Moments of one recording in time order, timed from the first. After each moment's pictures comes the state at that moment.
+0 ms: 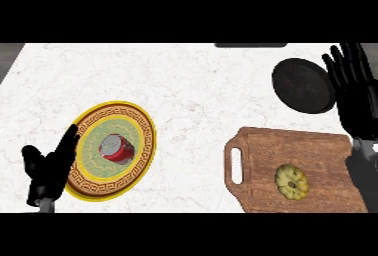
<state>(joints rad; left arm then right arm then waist) 0.04 0.33 -0.05 -1.38 0.22 0.15 0.13 -0.33 -0.44 0.04 -1.52 -0.45 -0.15 -0.10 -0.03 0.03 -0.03</state>
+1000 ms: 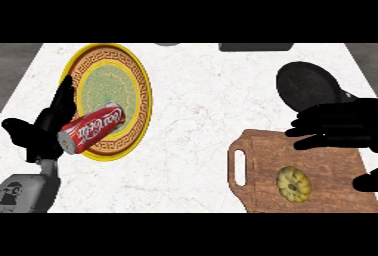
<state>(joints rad) -0.20 0.33 -0.03 -1.46 0.17 0.17 0.04 -0.46 -1.08 0.39 -1.73 0.17 0.48 -0.60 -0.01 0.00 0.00</state>
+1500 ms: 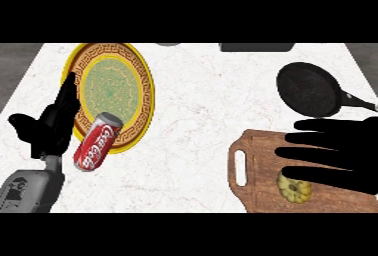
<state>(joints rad) -0.22 0.32 -0.03 -1.44 0.15 0.17 0.05 -0.57 -1.18 0.39 -2.04 0.29 0.65 -0.37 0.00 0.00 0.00</state>
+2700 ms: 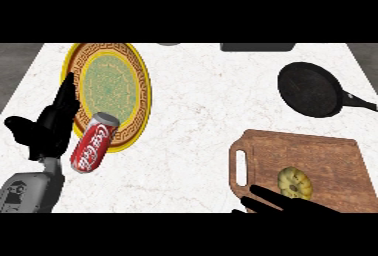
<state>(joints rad) -0.21 0.28 0.01 -1.48 0.11 0.13 0.07 -0.34 -0.82 0.65 -2.30 0.65 0.88 0.00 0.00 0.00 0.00</state>
